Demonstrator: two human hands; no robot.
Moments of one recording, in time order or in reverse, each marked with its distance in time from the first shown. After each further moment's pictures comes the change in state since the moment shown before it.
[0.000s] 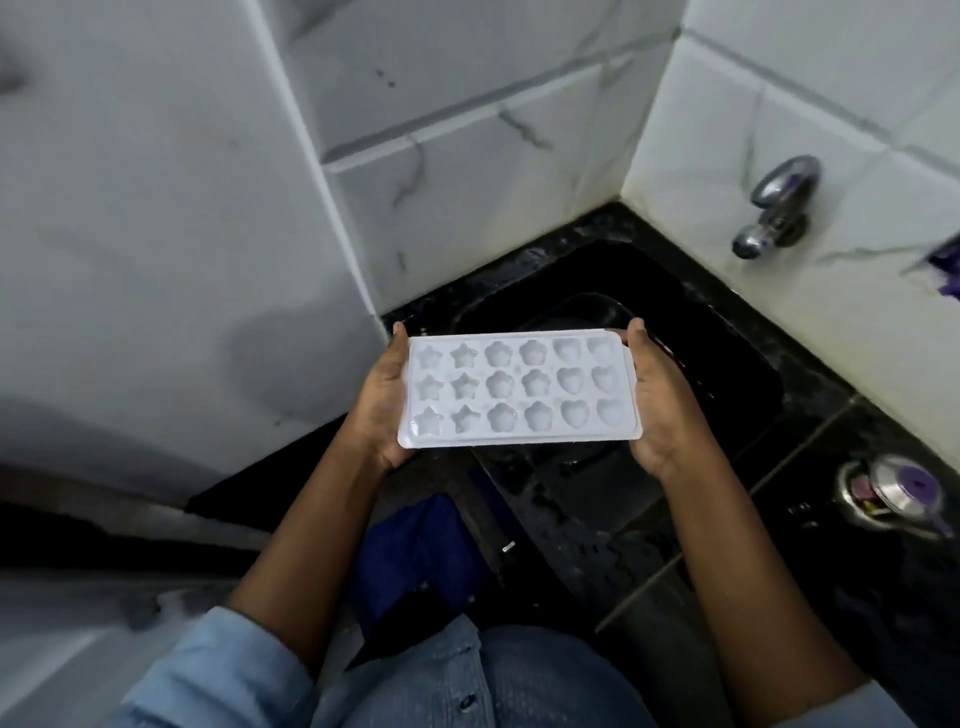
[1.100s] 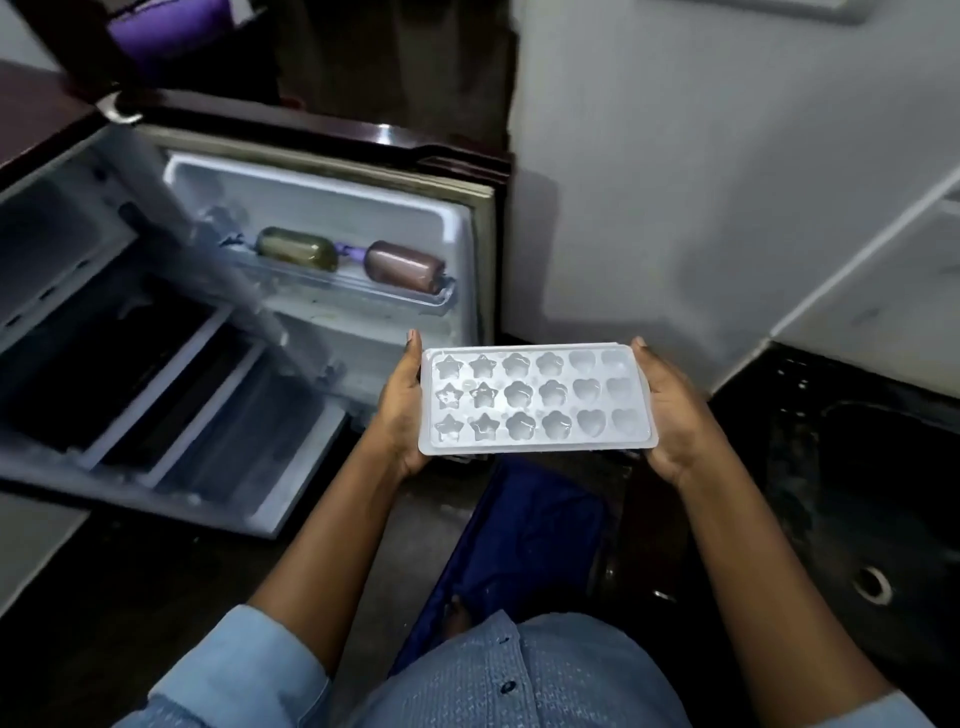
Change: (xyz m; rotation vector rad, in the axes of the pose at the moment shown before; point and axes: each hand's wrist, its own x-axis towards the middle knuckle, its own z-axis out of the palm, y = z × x) left_hand -0.324 -0.099 -0.206 -0.421 0.746 0.473; right_hand -0.131 0.123 0.265 -0.390 -0.898 0.171
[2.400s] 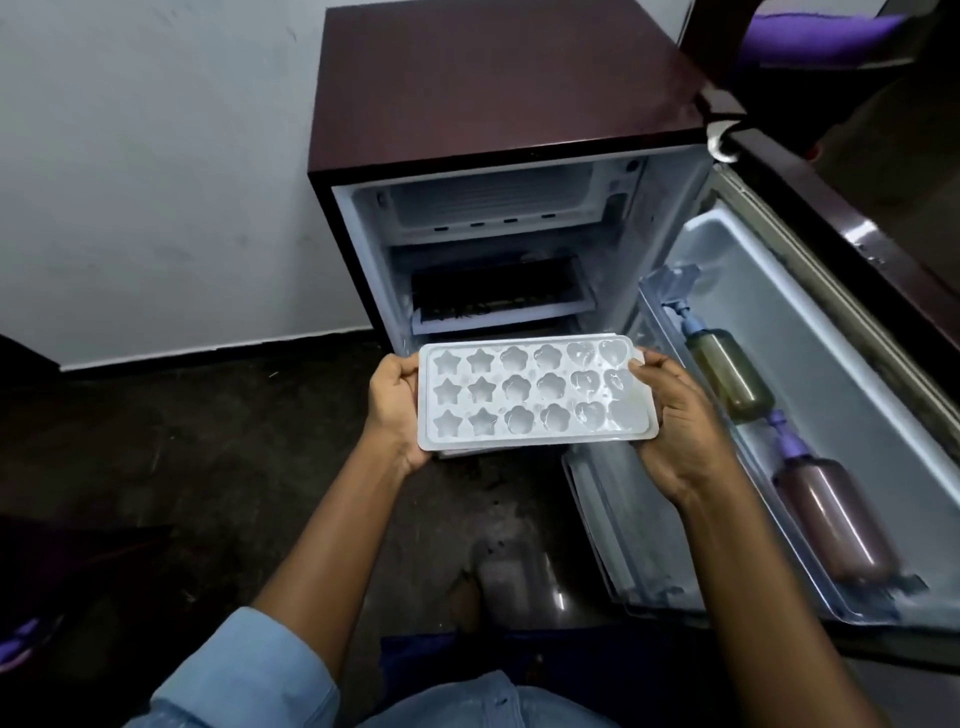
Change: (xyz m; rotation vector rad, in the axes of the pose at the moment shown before) left_hand -0.075 0.082 -0.273 -0.744 0.837 0.522; right_hand 0.125 0.031 0.418 -0.241 -0.857 0.231
